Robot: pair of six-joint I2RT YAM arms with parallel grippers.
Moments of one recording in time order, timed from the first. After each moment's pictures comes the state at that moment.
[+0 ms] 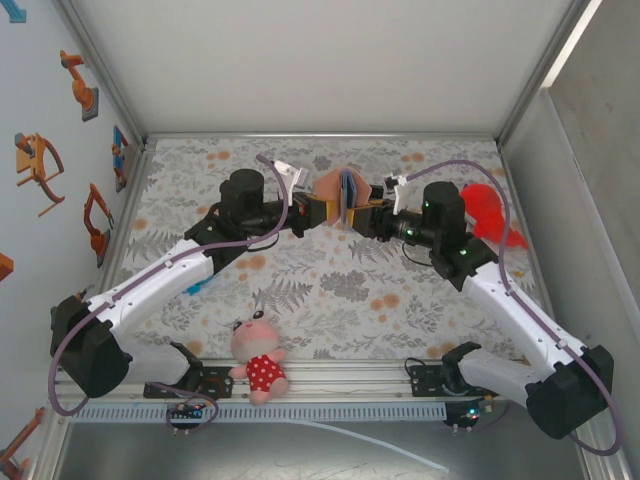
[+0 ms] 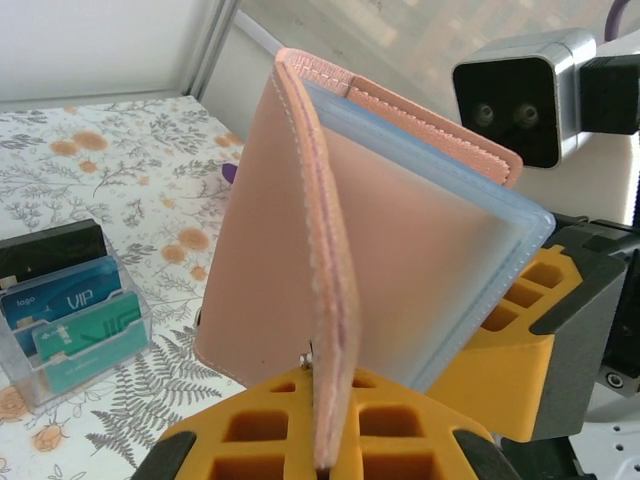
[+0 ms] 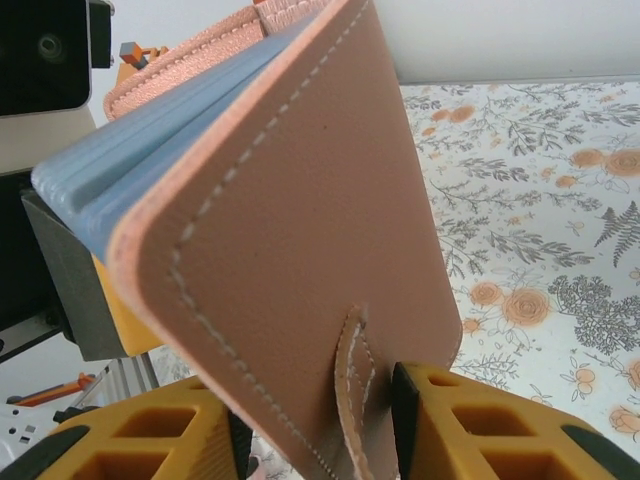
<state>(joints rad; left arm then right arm) -0.74 1.31 1.07 -0.01 0.50 -0.40 0.49 1.07 0.90 -0.12 -0.59 0.41</state>
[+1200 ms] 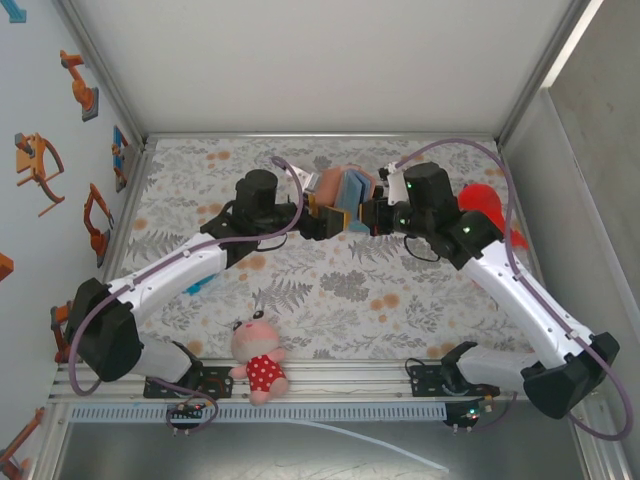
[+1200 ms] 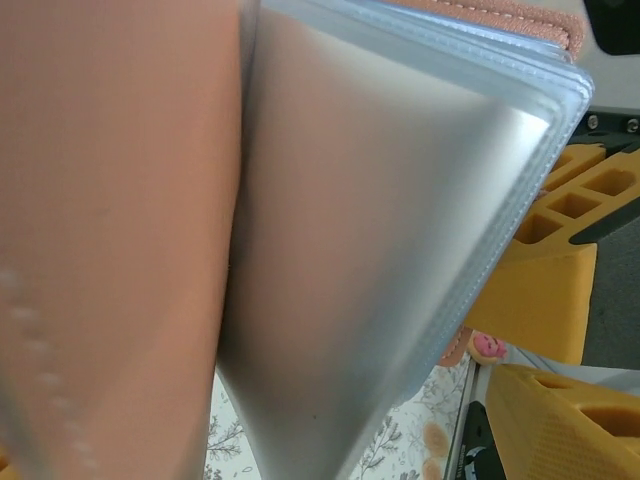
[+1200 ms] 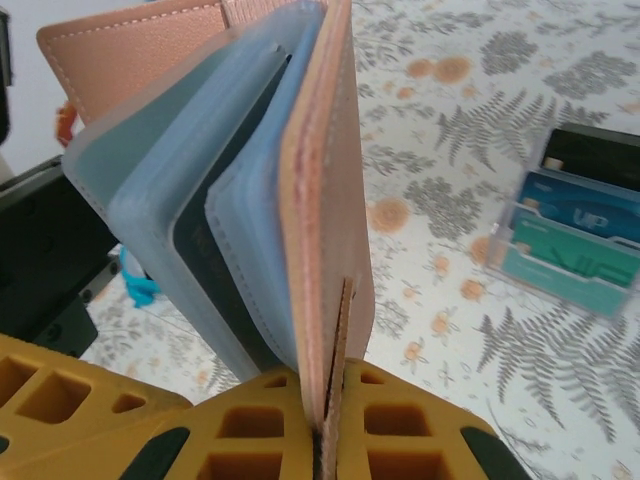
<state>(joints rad) -0.74 1.42 1.07 0.02 0.53 -0.39 0.60 1.18 1.26 -0.70 -0.19 0.39</state>
